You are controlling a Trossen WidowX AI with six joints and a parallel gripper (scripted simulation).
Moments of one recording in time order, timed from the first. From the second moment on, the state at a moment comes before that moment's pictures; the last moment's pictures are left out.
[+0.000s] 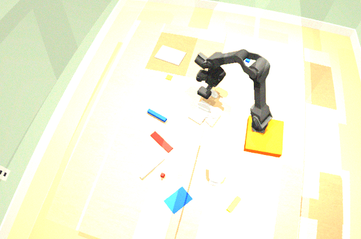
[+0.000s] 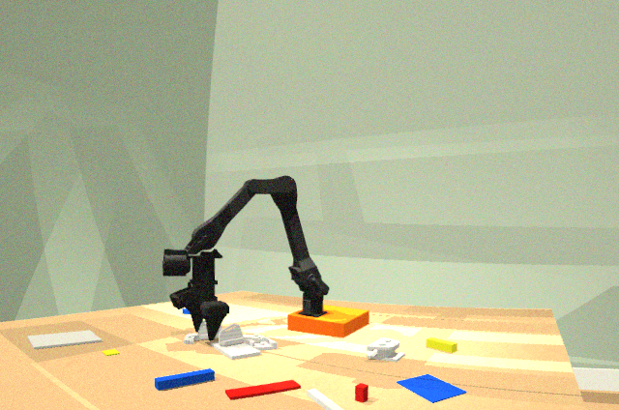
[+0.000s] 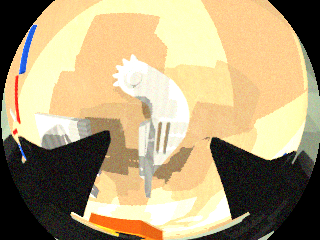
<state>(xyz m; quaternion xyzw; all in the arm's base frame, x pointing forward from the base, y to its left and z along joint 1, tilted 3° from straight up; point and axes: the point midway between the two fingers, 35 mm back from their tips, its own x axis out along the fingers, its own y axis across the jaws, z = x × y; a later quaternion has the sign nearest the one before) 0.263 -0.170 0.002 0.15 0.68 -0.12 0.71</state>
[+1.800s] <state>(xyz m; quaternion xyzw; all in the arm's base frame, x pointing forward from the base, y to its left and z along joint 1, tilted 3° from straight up) 0.263 -0.171 0.032 0.15 0.68 -0.12 0.70</state>
